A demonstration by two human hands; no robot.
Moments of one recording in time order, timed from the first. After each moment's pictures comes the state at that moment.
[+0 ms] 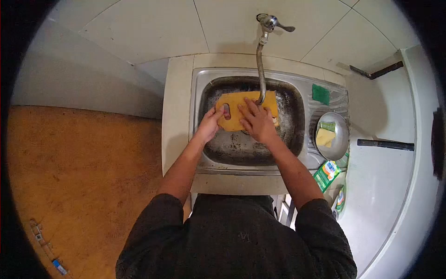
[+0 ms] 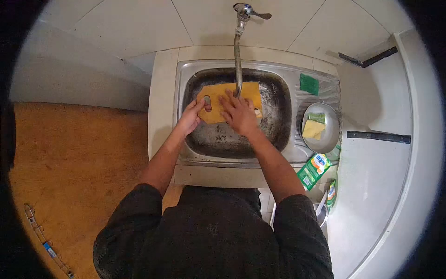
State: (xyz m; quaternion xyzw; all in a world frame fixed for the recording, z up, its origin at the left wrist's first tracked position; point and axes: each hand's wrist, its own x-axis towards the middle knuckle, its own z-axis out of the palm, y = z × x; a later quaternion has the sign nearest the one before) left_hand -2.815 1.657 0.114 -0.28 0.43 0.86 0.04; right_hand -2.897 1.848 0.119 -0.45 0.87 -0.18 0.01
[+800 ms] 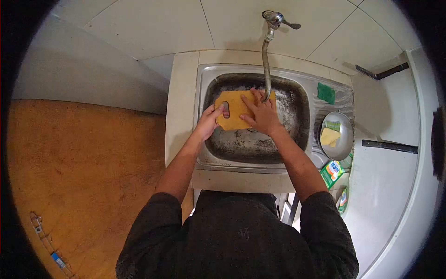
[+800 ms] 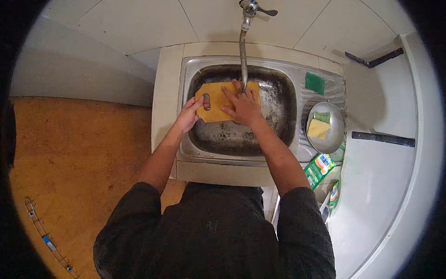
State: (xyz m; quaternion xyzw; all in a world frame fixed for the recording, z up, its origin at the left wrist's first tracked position) left_hand -2.802 1.640 0.118 -0.28 0.47 0.84 0.06; right_hand -2.911 1.837 0.121 -0.44 0.88 -0.16 0.02
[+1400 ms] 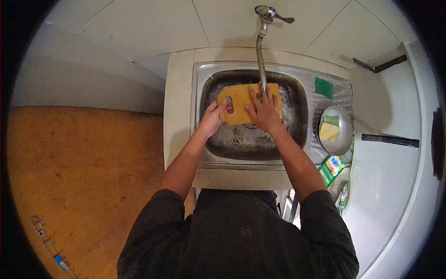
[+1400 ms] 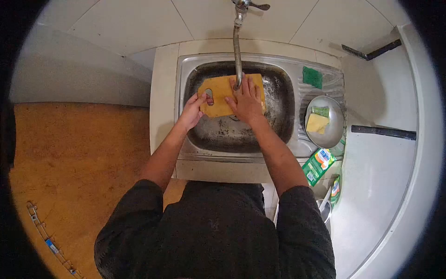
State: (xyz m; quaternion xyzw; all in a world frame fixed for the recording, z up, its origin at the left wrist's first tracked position) left_hand -2.815 1.660 0.121 -0.26 0.47 0.84 0.05; right_hand -2.913 1.848 0.102 -0.33 0.93 -0.17 -0.02
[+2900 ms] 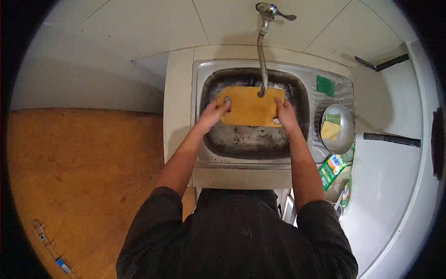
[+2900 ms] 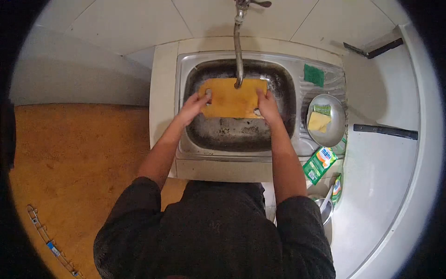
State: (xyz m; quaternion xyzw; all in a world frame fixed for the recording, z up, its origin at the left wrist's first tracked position) left_hand -2.821 1.640 0.096 -0.26 0.62 0.74 0.10; right_hand -2.937 1.902 0.053 0.01 0.75 -0.62 0.25
